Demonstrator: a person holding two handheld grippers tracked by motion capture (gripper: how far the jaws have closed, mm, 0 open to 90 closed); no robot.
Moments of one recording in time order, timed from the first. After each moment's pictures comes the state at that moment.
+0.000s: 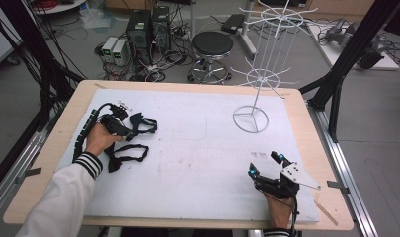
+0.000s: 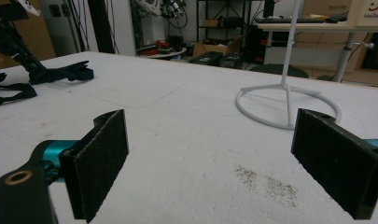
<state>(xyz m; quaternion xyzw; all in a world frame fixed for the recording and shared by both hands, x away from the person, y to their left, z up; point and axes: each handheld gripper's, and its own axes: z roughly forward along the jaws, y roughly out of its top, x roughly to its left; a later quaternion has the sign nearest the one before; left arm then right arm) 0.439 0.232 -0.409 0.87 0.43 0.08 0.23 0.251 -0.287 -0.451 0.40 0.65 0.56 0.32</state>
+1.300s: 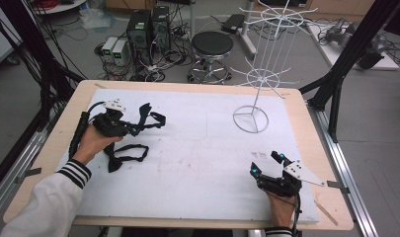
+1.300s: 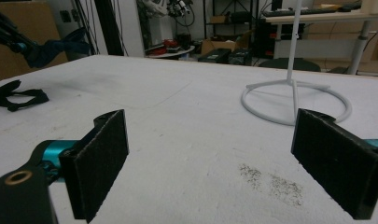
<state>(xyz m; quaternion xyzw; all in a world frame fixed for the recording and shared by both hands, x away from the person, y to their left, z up) 0.405 0.234 -0.374 0.86 0.32 0.10 0.38 0.255 -0.294 -0.448 0.41 0.64 0.58 0.29</state>
